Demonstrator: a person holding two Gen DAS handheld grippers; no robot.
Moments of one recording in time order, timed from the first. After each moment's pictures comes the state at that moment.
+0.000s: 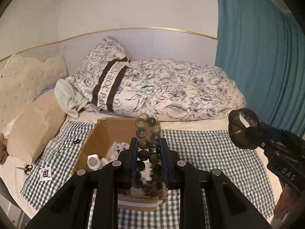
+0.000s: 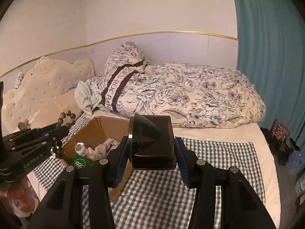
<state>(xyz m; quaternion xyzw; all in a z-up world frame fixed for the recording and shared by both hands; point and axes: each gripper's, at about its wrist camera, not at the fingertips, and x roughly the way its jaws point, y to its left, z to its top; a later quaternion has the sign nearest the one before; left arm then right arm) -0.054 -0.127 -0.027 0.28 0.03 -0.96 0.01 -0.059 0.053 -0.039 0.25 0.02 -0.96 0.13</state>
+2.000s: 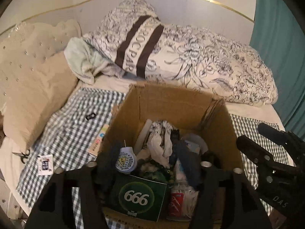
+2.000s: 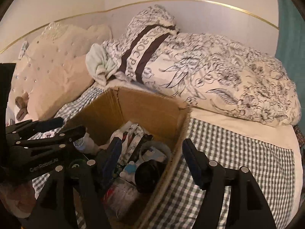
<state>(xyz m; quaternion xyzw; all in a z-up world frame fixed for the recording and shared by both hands) -0.155 -0.230 -0.122 0.38 0.06 -0.92 0.07 -0.176 -0.071 -0.133 0.34 0.06 -0.92 0.18</state>
